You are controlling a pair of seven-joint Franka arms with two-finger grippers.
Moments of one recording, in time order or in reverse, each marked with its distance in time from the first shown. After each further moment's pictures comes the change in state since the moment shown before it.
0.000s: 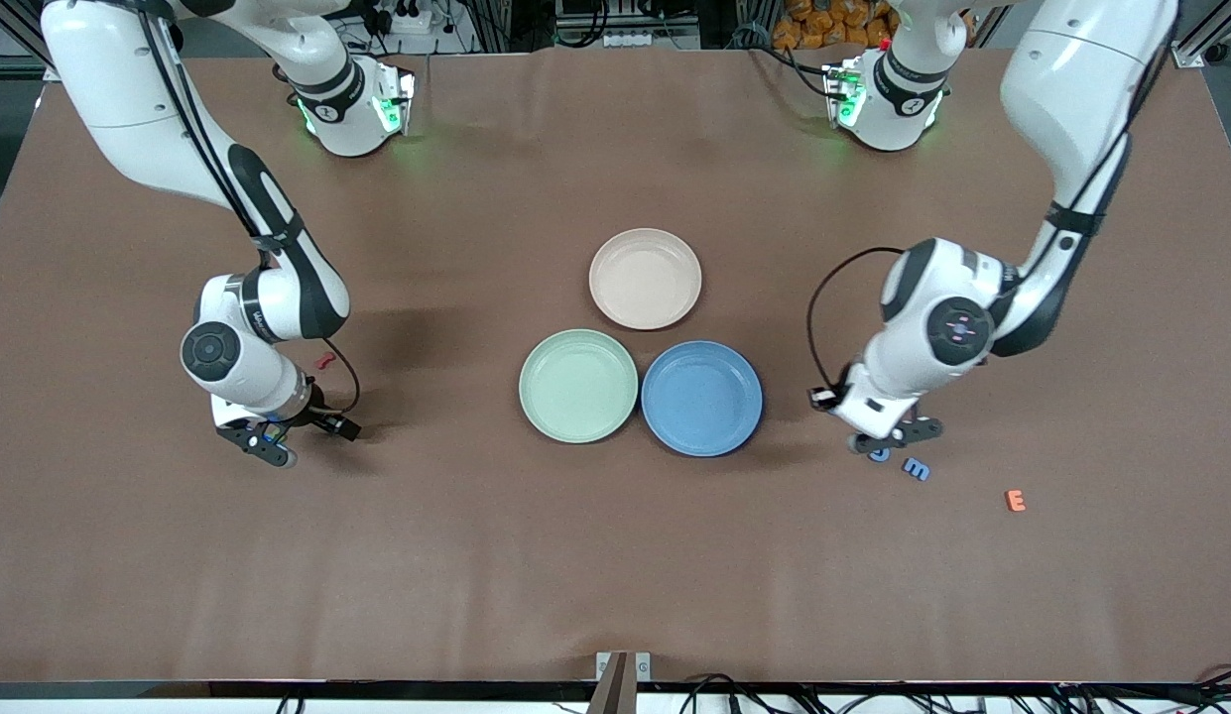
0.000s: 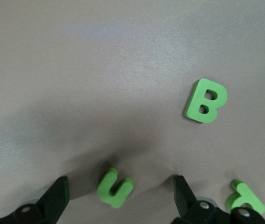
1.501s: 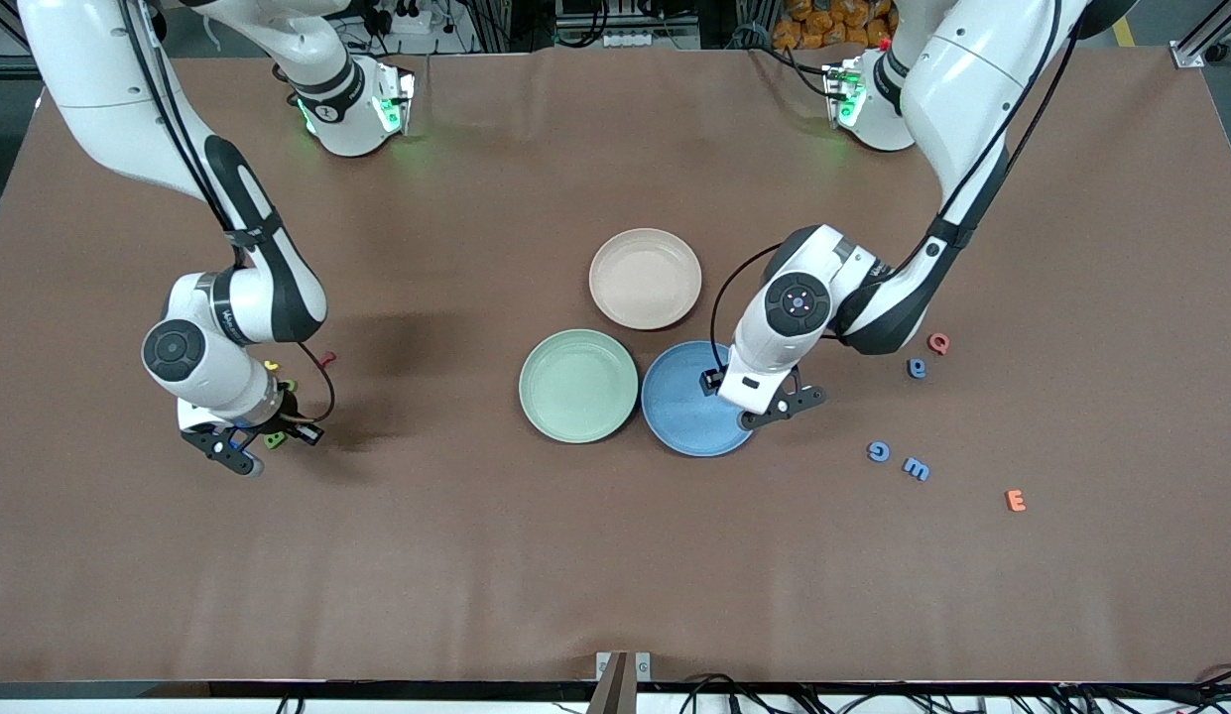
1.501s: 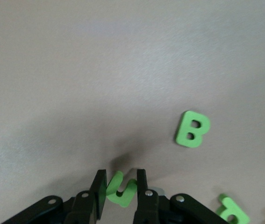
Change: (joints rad) left arm -0.200 0.100 0.012 0.096 0.082 -0.008 -0.333; right arm -0.021 -0.043 -0.016 0.037 -0.001 -0.033 0.009
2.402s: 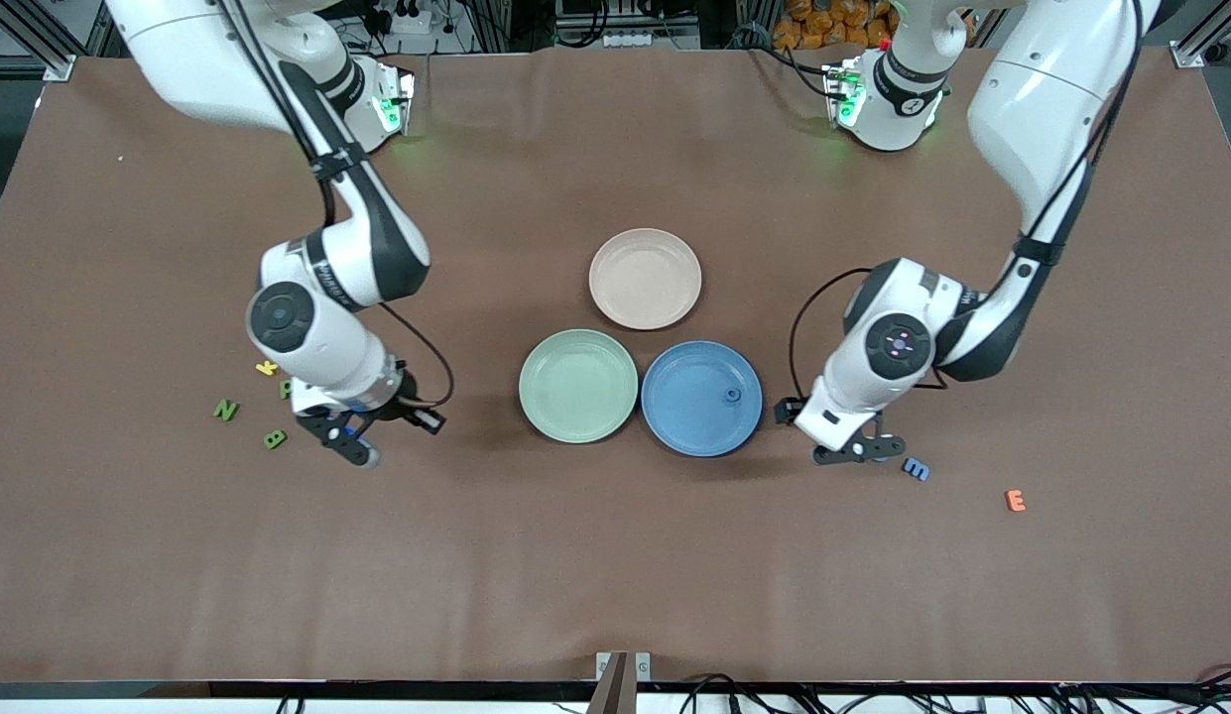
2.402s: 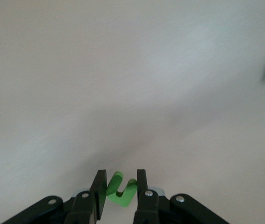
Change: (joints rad) left arm 0.195 0.004 0.023 0.004 0.062 -0.001 0.446; right arm 0.274 -0.043 0.091 0.204 0.151 -0.211 0.308
